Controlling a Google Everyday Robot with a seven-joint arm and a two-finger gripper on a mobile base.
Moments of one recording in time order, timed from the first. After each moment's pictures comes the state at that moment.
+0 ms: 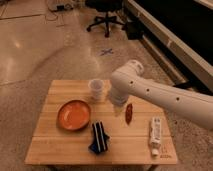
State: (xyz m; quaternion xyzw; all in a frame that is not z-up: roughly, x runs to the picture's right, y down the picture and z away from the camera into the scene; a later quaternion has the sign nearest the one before) arm 0.005 0.084 0.724 -0.23 -0.17 -0.28 0.92
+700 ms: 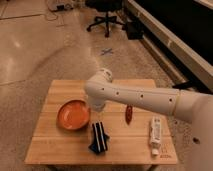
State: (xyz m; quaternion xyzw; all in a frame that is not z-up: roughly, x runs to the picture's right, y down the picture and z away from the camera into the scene) arm -0.081 0.124 0.770 -0.24 -0.19 -0.37 0.88
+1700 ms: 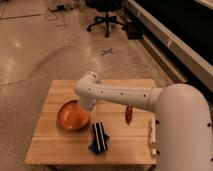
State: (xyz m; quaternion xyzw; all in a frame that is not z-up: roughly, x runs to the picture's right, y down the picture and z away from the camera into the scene) arm -0.109 0.121 0.843 -0.24 -0.20 -0.41 0.86
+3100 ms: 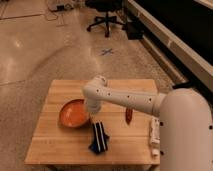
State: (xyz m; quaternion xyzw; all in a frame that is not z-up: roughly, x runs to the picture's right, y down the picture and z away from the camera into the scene) arm -0.095 0.153 0.842 -0.28 -0.25 -0.37 0.85
